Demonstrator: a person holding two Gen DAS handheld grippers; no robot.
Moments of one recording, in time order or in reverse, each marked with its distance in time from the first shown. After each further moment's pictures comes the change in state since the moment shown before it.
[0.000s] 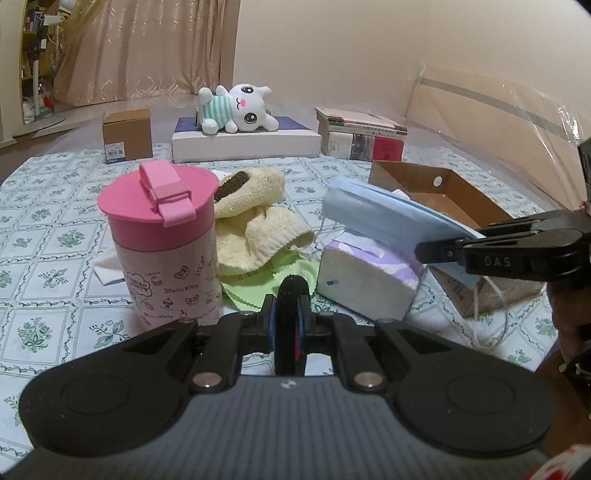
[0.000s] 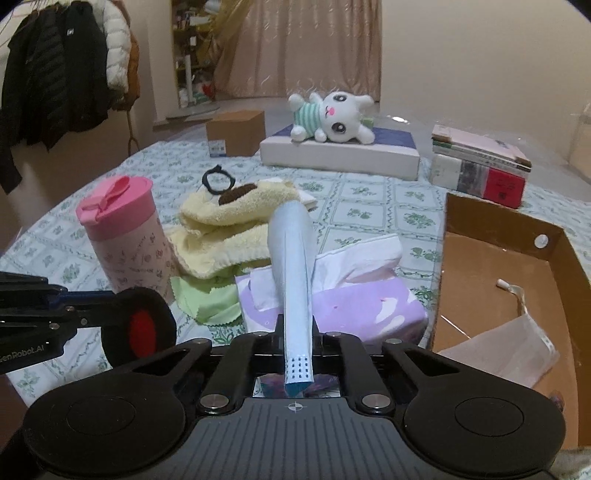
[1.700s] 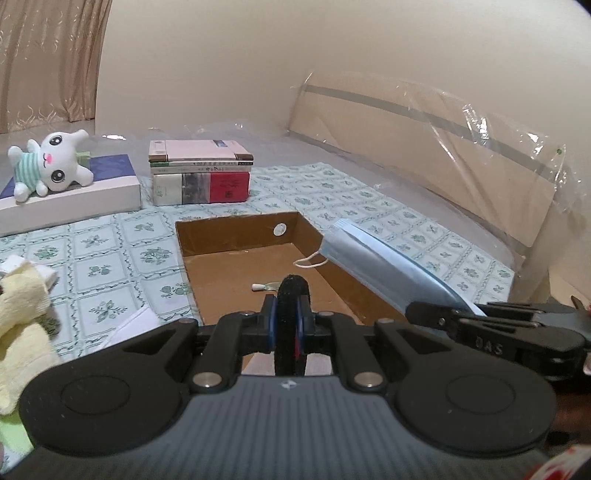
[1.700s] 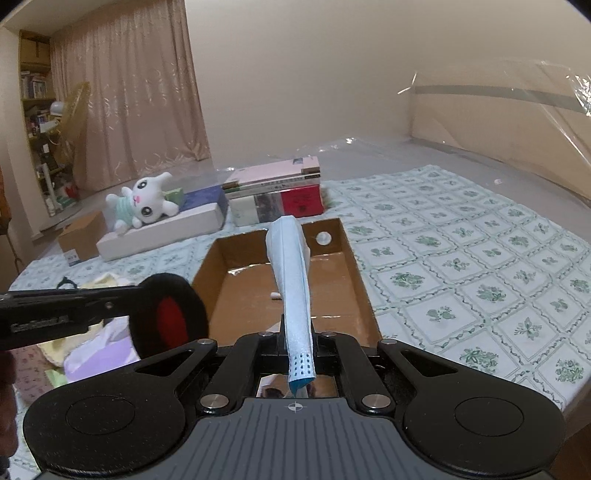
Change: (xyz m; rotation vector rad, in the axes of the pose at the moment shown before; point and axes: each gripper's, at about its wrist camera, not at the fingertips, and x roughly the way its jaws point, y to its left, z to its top) left arm 0.098 -0.196 0.099 0.108 -0.032 -0.330; right arm -0.116 -0.164 -0.029 0.349 -0.167 -0.328
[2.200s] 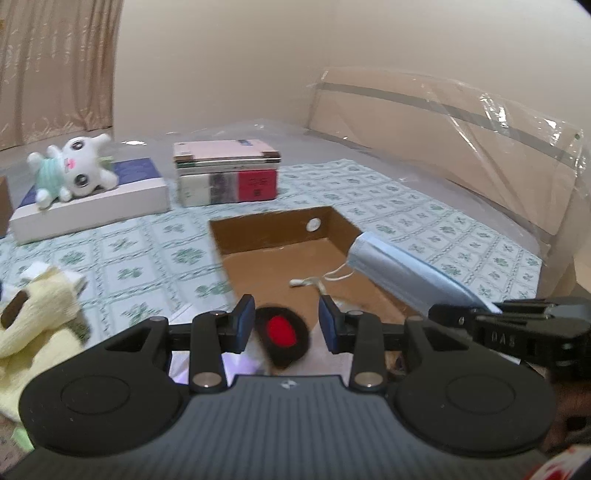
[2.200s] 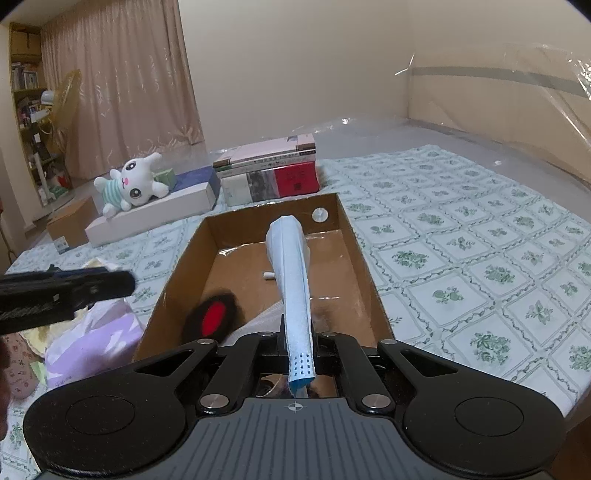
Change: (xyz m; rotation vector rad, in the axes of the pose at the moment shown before) left arm -0.007 0.025 -0.011 0.033 -0.004 0.084; right arm 0.029 -0.001 -0.009 0.012 0.049 -0.004
